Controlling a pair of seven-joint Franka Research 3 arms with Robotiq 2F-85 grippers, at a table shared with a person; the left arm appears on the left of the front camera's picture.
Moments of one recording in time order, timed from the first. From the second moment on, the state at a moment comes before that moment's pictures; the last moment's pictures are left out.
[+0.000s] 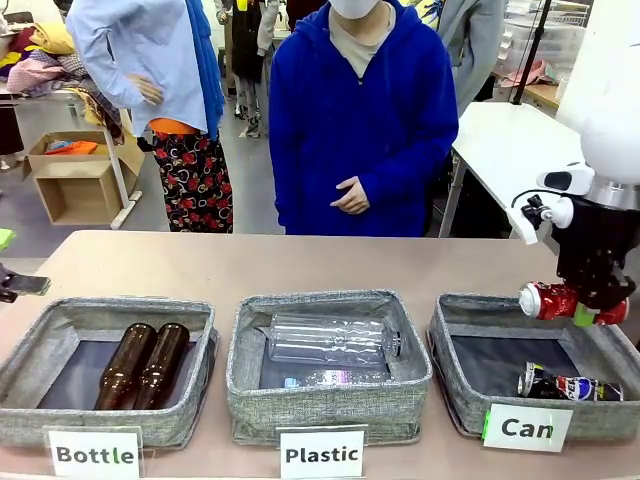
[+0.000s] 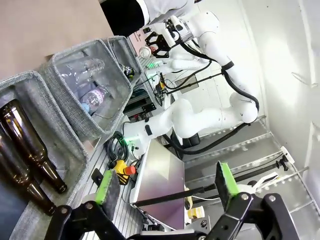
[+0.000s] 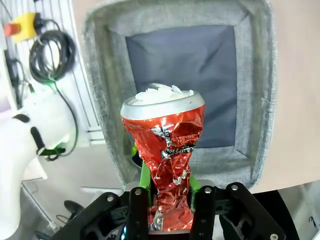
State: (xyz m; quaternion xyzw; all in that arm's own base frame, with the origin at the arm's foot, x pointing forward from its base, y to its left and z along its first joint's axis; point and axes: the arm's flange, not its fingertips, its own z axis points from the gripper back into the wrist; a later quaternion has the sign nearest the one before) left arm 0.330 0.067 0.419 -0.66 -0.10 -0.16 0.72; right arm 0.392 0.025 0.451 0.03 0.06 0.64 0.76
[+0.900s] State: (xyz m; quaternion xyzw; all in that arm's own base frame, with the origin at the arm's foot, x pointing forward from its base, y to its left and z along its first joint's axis) left arm 0.330 0.067 0.419 -0.66 -0.10 -0.16 0.72; right arm 0.395 0.028 0.446 0.04 0.06 0.64 0.76
